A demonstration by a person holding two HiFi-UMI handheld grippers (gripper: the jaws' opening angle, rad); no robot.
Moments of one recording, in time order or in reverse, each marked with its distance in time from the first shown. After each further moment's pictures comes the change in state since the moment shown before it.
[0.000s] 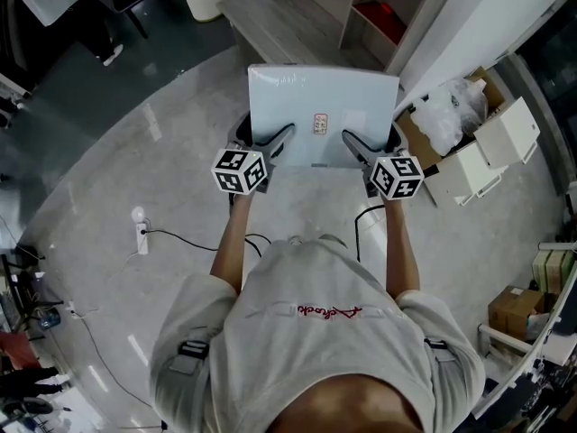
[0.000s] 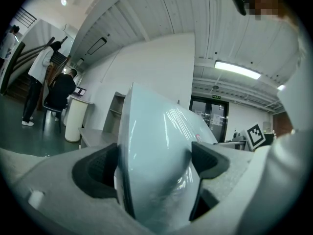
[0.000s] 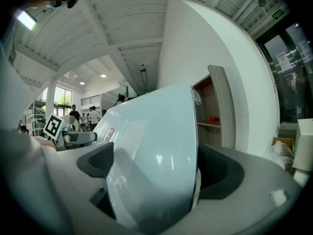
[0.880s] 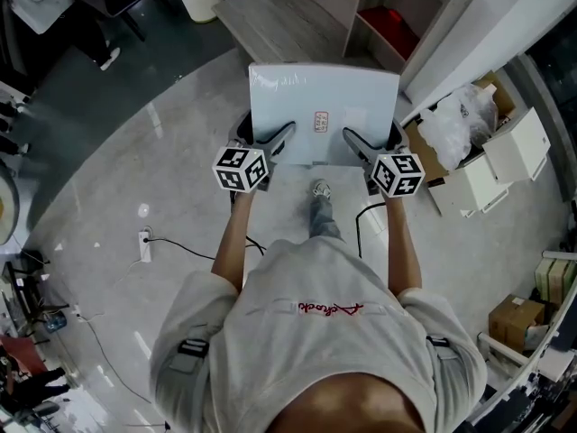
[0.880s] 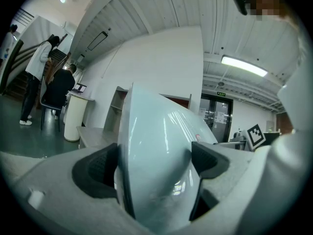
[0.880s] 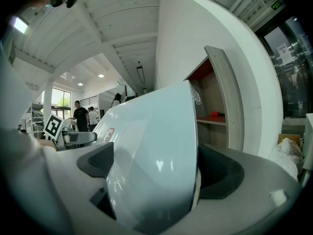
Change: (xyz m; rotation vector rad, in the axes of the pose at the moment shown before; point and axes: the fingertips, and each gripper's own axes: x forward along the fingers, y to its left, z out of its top) left arm 0.098 0.055 0.001 -0.006 0.034 0.018; right arm 0.092 -0.069 0.001 0.028 0.021 0.010
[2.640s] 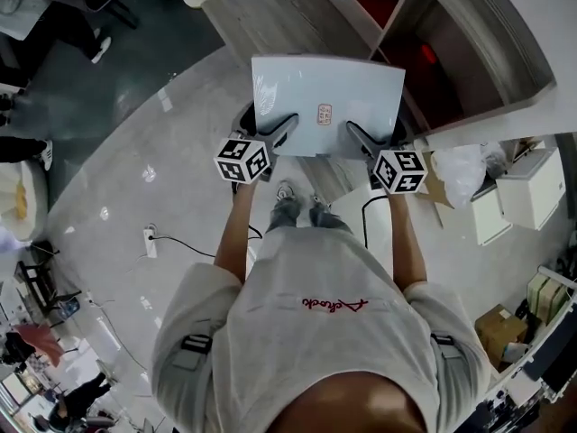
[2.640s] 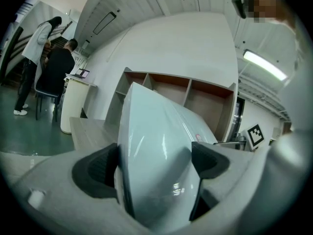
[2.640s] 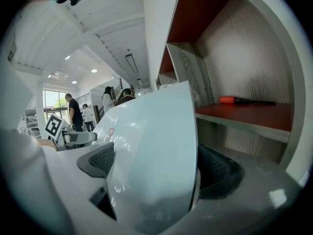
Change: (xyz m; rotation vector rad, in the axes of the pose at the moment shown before) left arm 0.202 0.141 0.020 -0.082 0.102 0.044; right arm 0.215 -0.127 0.024 0.060 0.119 0.011
